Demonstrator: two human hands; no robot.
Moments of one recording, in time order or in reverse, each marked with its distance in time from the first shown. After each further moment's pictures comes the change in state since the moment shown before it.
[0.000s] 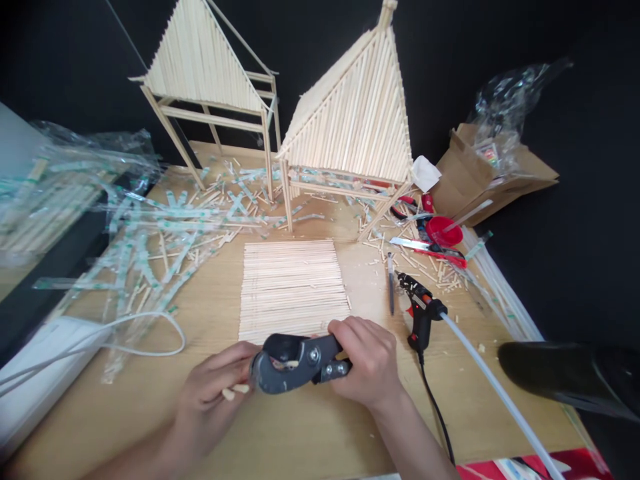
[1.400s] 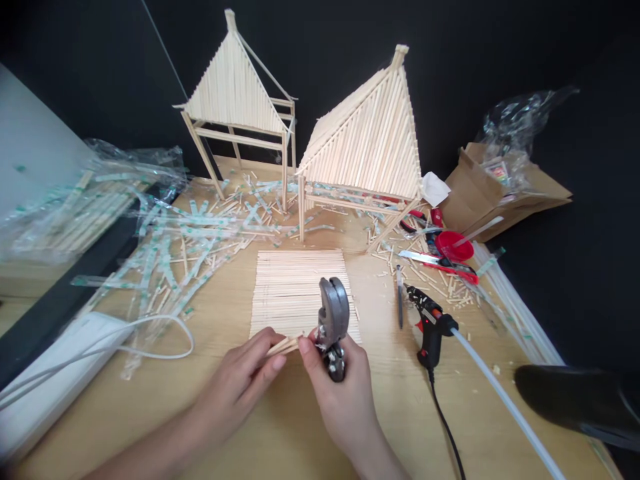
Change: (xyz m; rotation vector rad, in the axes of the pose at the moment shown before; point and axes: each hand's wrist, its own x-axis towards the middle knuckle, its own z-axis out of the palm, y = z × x) left_hand 0.008 0.002 -0.001 0.309 -0.178 -0.287; right_hand 0.021 -0.057 0.015 0.721 0.068 0.755
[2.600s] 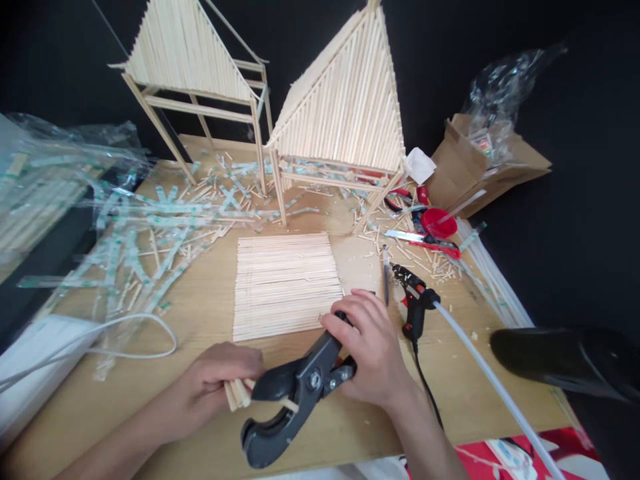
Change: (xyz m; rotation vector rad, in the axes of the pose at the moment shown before) left_hand 0.004 0.002 -0.022 -0.440 -0.314 0.209; right_hand 0.022 0.026 -0.070 -0.699 -0.194 -0.815
